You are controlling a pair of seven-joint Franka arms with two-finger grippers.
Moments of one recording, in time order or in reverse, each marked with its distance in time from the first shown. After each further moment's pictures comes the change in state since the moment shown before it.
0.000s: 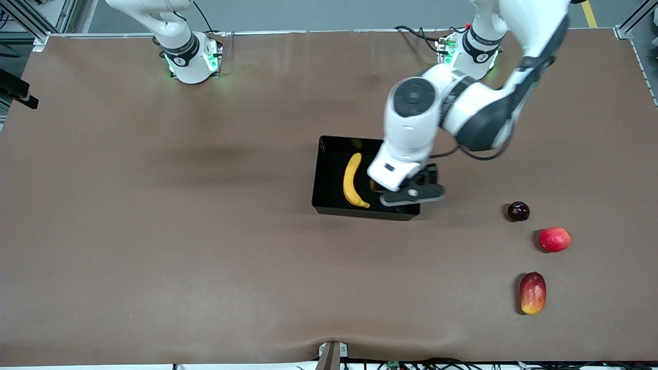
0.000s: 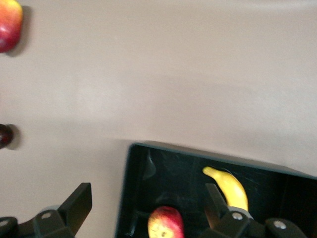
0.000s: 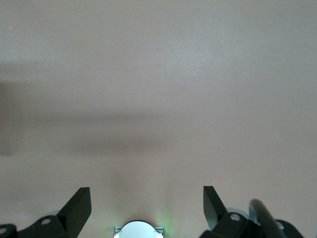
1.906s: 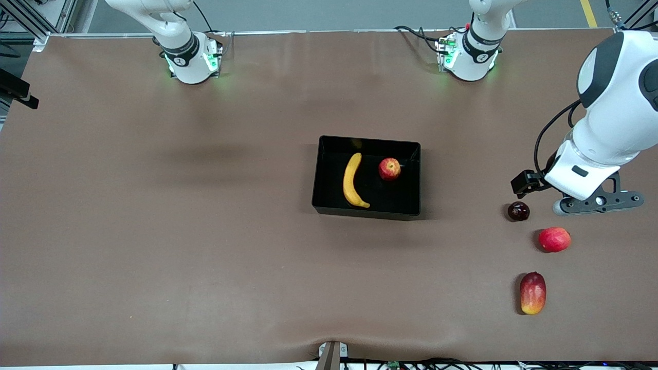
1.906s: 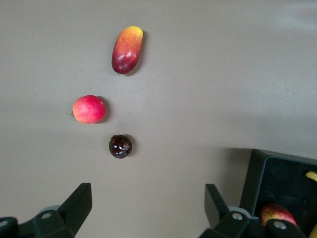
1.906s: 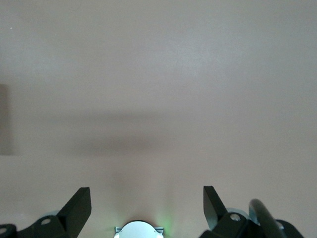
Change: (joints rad) left arm 0.405 -0.203 -0.002 0.005 -0.159 -0.153 0.475; right arm 0.000 0.000 0.001 0.000 0.002 0.000 0.000
